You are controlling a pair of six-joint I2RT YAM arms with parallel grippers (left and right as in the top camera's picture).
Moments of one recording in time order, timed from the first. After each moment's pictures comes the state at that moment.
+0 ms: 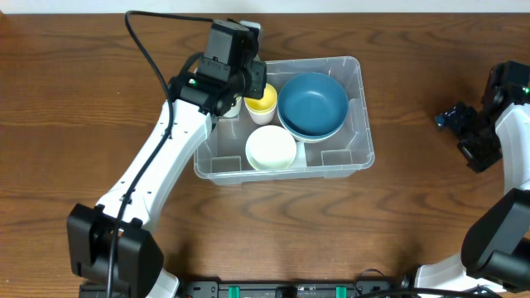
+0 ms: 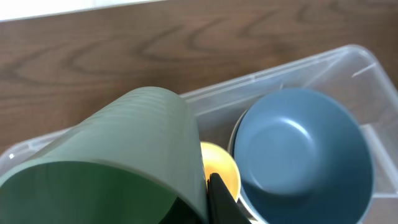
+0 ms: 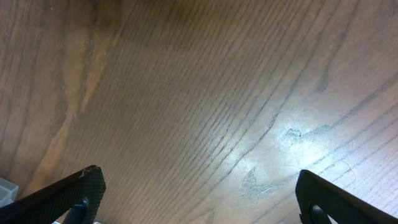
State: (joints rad) left arm -0.40 1.70 1.50 -0.60 0.06 -0.17; right arm -0.35 1.73 1.37 -1.07 0.03 0.68
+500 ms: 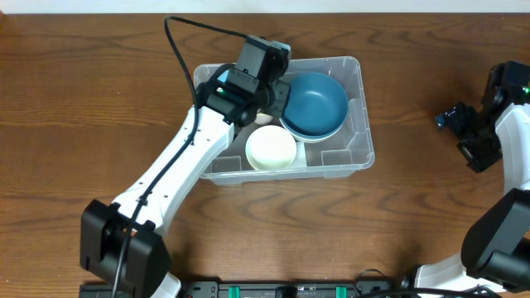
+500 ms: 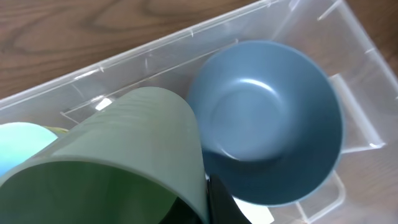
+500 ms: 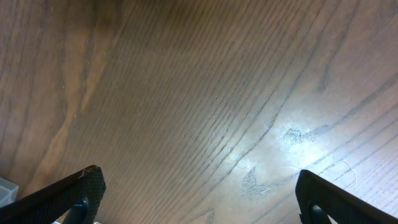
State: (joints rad) left arm -0.51 1.73 1.50 -0.67 0.03 -0.16; right arm -0.35 1.73 1.37 -1.07 0.03 0.68
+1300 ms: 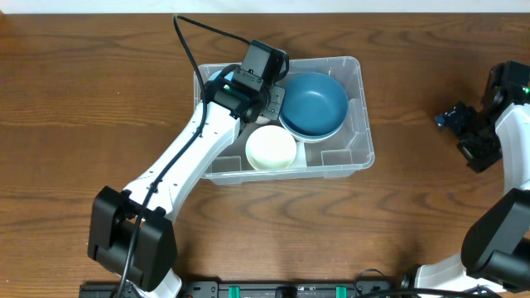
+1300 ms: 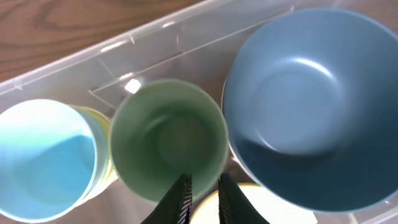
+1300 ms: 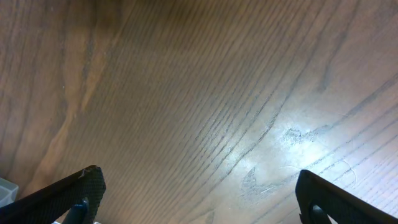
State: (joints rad) left arm -0.51 1.78 1.50 -0.71 -0.08 -0.14; right arm -0.35 1.73 1.37 -1.07 0.03 0.68
